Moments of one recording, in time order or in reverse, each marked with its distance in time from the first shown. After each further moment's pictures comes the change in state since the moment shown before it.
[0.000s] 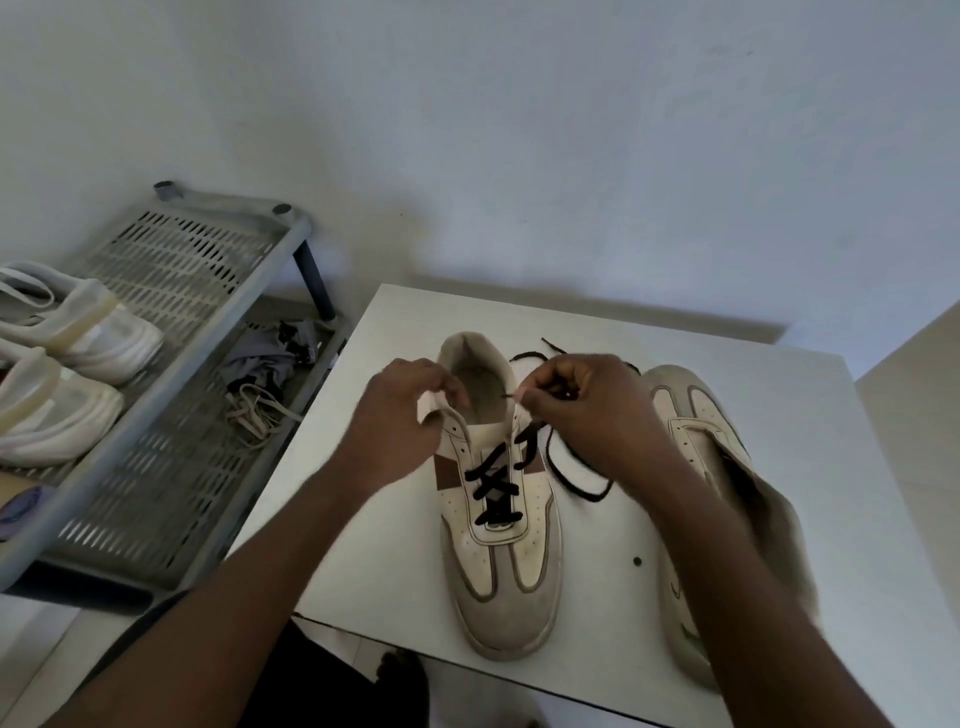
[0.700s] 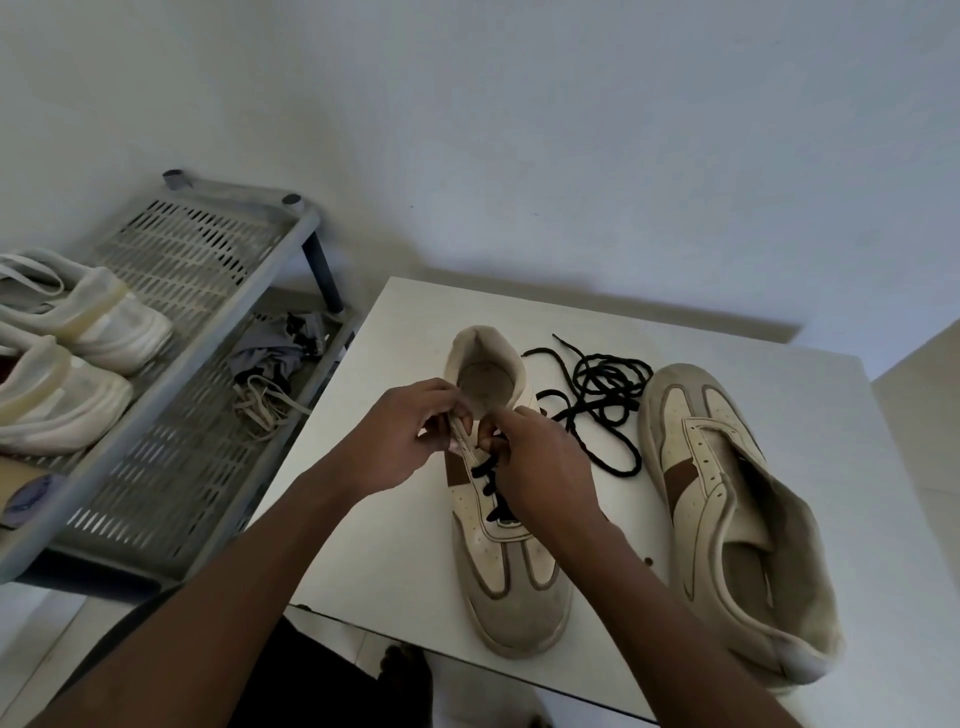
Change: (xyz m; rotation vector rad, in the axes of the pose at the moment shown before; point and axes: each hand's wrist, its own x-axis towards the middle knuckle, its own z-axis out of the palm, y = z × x) left_hand -0.007 -0.019 -0.005 -0.052 -0.324 -0.002; right_hand -0.008 0.025 0.080 -0.398 -0.064 -0.094
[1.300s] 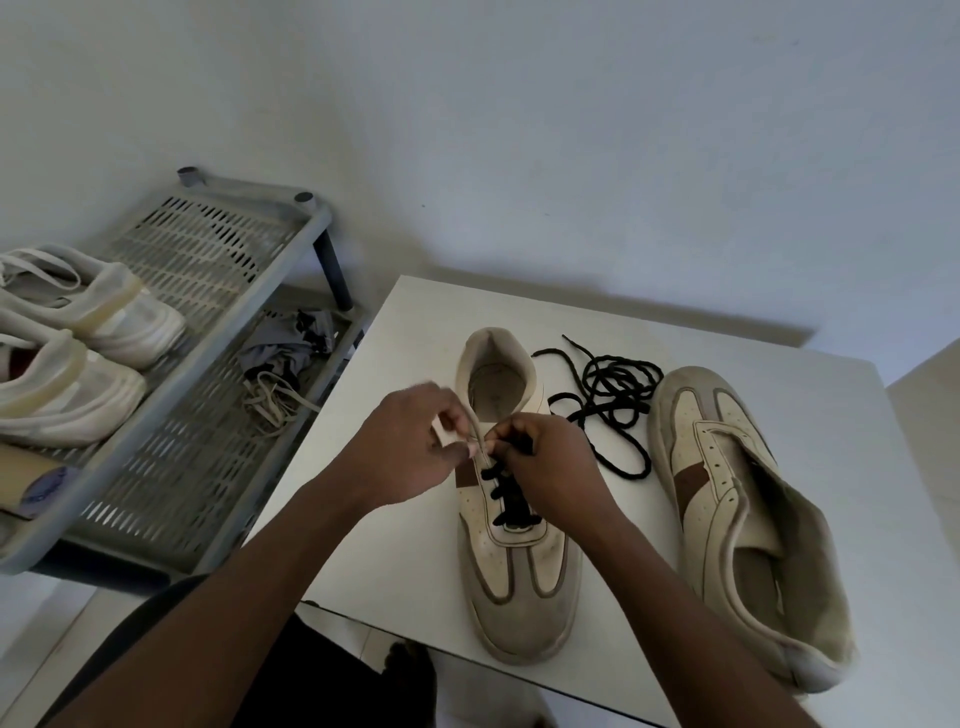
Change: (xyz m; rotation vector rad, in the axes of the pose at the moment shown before) left_hand -0.014 0.021 -0.002 0.065 0.059 -0.212; right_hand 0.003 0.006 -0.001 0.465 -0.091 0.117
